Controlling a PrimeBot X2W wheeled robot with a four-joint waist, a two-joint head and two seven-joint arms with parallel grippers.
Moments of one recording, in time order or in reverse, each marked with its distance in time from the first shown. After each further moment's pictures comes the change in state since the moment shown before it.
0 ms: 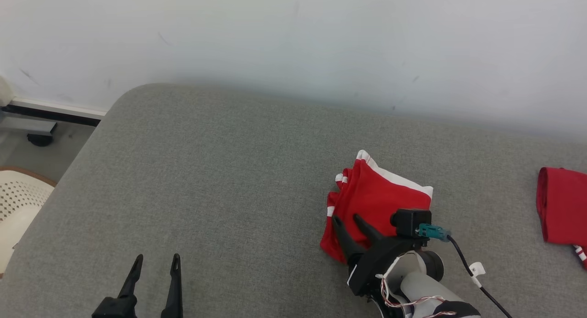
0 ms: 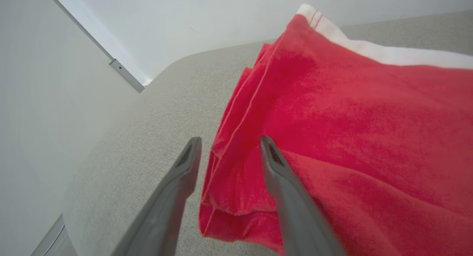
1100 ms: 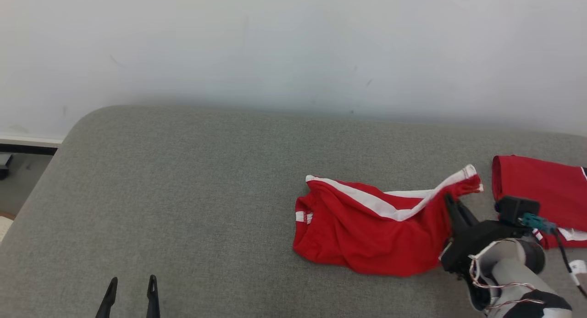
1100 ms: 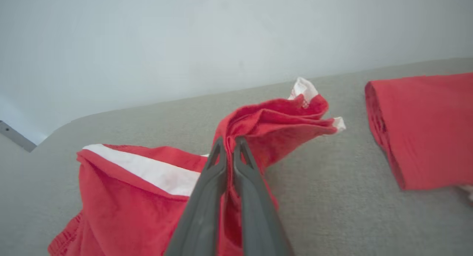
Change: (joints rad) left arm 0.121 0.049 0.027 -0.104 -0.004 0.071 0.000; right arm 0.029 -0.252 -0.215 0.006 -0.043 0.000 -0.037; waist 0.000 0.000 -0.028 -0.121
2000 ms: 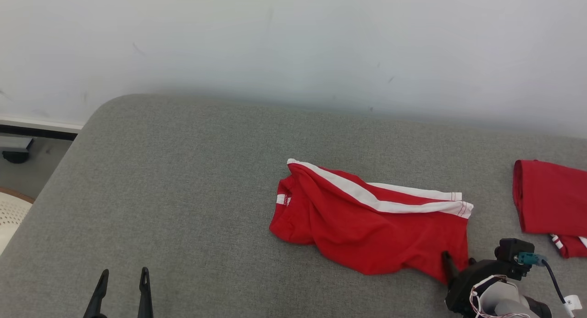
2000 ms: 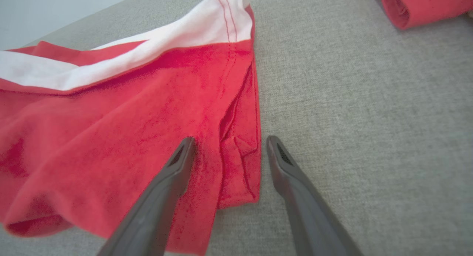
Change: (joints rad) left arm -0.013 0.028 0.004 -0.025 0.004 0.011 0.000; right arm 0.012 0.100 -0.088 0.282 -0.034 0.000 0.083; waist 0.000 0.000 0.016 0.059
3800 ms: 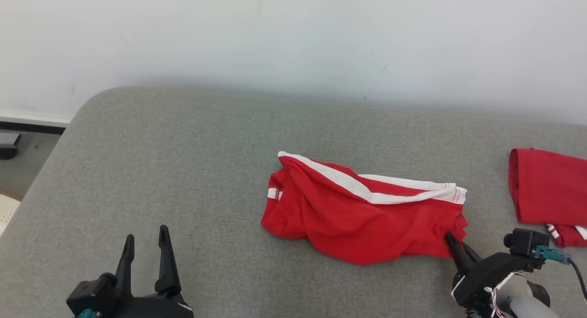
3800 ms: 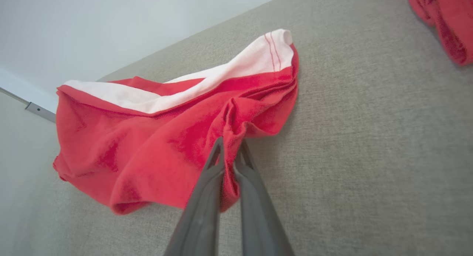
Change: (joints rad) left arm -0.166 -0.168 0.031 0.095 -0.202 -0.045 0.009; right arm 0.168 -0.180 0.148 -0.529 0.267 0.000 0.055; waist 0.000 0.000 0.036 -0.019
